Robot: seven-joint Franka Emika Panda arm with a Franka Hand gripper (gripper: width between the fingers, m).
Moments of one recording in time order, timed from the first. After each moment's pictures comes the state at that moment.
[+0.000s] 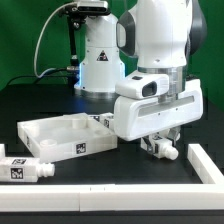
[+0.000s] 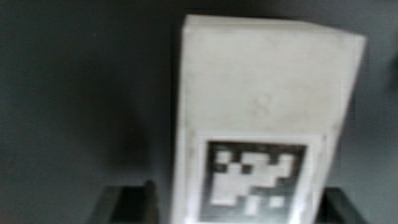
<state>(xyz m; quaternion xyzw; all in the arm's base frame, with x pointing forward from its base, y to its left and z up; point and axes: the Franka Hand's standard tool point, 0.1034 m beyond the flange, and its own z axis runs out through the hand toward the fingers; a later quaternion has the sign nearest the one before) 0.503 0.094 0.009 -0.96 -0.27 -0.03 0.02</state>
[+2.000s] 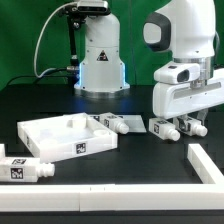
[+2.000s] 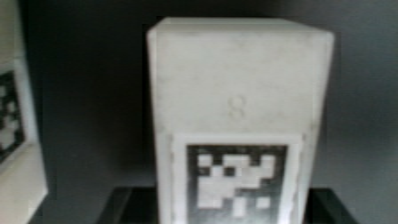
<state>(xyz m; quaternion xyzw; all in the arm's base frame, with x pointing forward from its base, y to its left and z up) 0.390 0.189 0.006 -0.97 -0.24 -0.04 0.04</state>
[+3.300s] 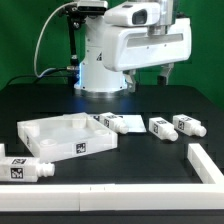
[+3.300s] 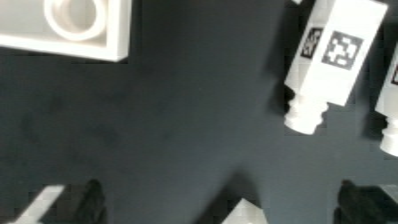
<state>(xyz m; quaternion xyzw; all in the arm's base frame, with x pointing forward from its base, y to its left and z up) 0.459 0.071 0.120 -0.95 -0.30 0.01 0.01</state>
